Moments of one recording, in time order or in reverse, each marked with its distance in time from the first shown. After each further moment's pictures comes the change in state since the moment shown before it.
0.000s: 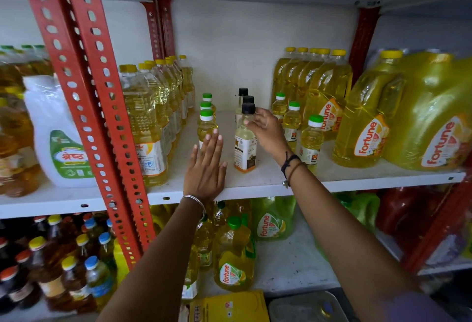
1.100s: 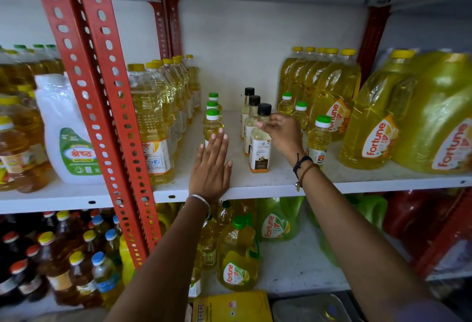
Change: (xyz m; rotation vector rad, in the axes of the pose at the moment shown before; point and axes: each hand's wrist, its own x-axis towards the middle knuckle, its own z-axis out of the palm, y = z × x) left_hand 0.000 0.002 -0.002 -0.029 -0.021 -0.026; right_hand -0.009 -0.004 -0.017 -0.120 0.133 -0.014
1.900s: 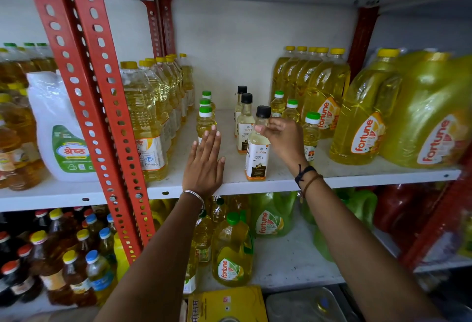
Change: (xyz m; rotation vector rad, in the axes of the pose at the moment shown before) left_hand 0.000 0.000 0.001 0.007 -0.008 -0.008; right_hand -0.043 -0.016 -0.023 0.003 0.066 -0.075
